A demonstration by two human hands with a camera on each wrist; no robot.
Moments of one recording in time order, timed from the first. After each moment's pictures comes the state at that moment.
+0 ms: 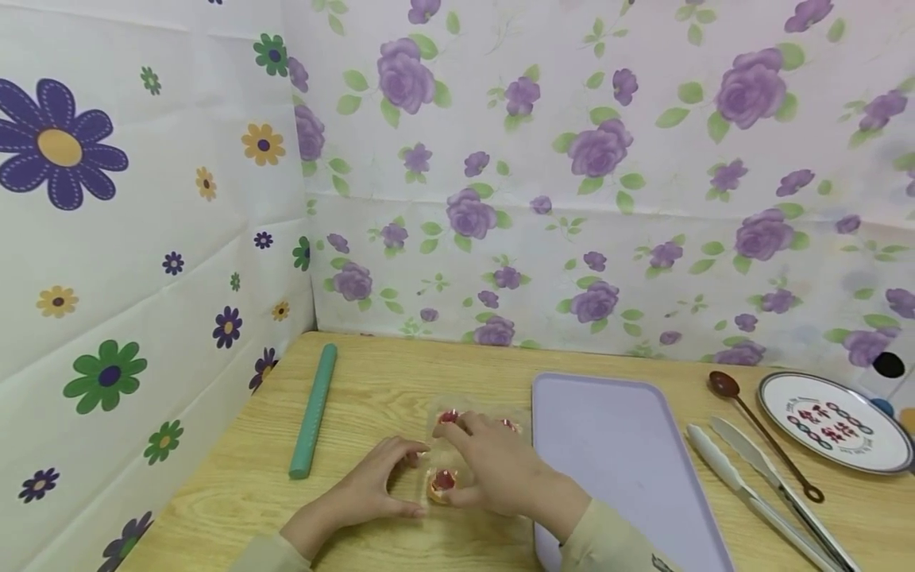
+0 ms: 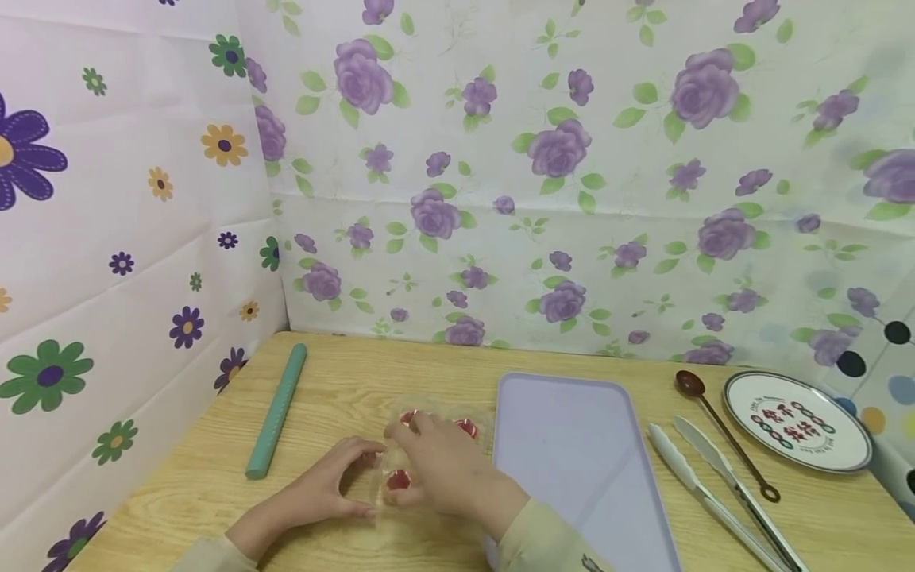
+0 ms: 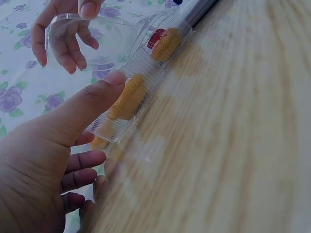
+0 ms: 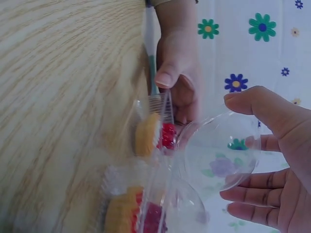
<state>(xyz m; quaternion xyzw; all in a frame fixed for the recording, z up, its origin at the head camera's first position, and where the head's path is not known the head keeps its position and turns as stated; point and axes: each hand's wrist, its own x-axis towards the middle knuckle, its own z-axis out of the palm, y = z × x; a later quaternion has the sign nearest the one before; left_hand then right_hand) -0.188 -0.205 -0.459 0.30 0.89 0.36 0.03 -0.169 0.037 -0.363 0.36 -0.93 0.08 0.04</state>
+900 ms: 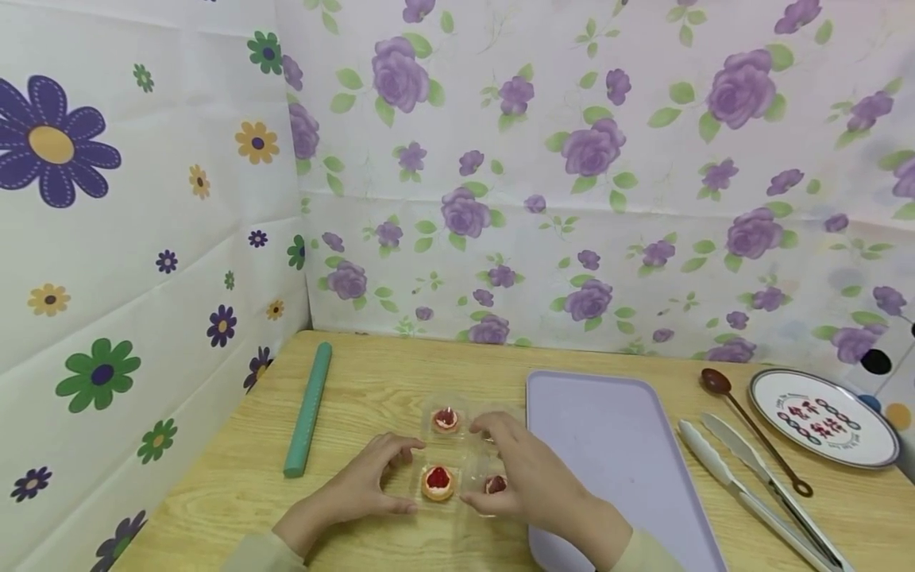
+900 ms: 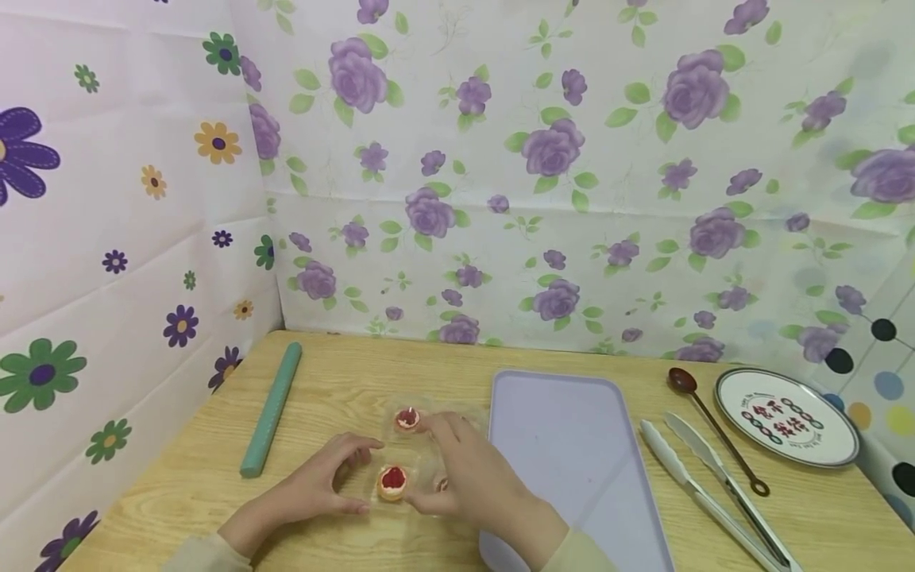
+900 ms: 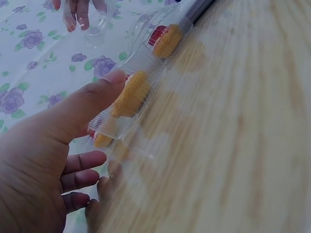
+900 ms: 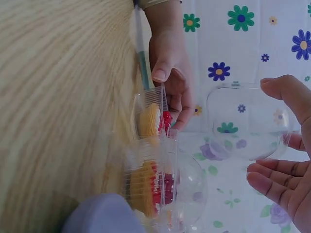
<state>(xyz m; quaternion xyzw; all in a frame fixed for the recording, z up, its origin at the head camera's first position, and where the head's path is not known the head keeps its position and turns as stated) -0.188 -0.206 -0.457 0.31 0.88 0.35 0.01 -0.149 0.075 -0.372 0.34 -0.89 0.28 0.11</state>
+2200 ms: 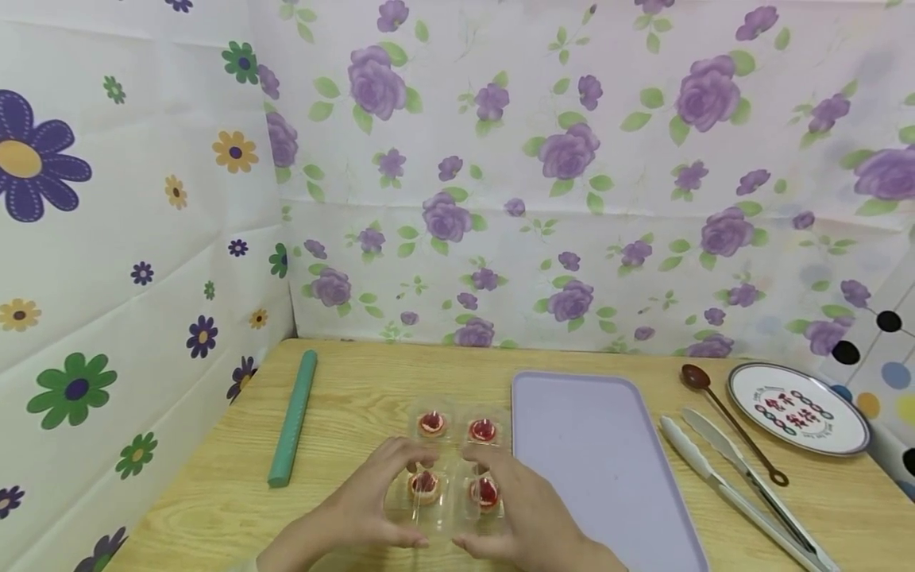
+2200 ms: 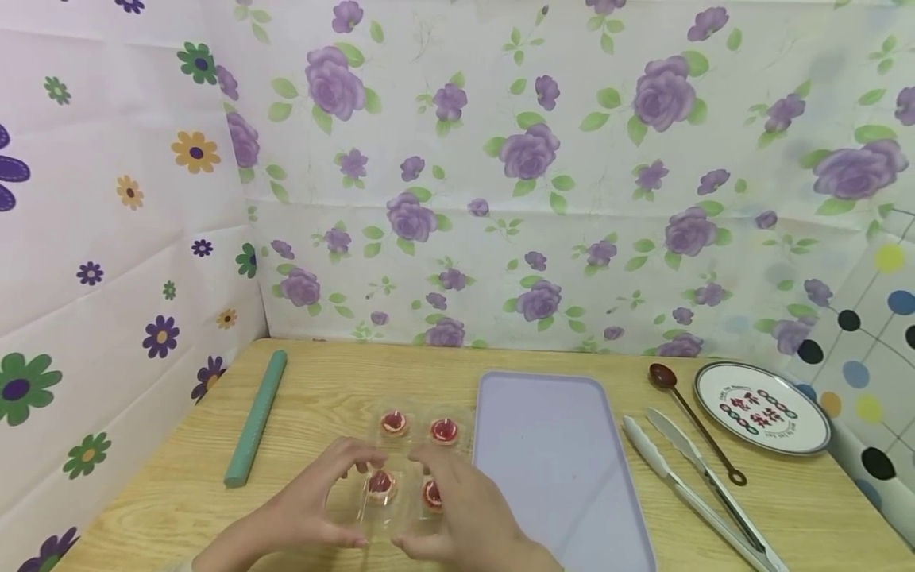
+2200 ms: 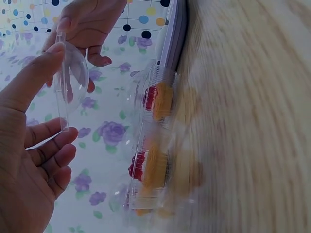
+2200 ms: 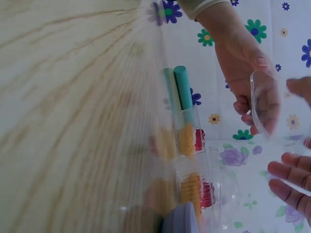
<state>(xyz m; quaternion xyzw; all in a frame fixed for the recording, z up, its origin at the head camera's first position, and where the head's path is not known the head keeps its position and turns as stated) -0.147 -0.164 -0.399 0.40 0.85 0.33 -0.08 -0.123 0.086 -0.399 0.37 -0.86 0.27 0.24</state>
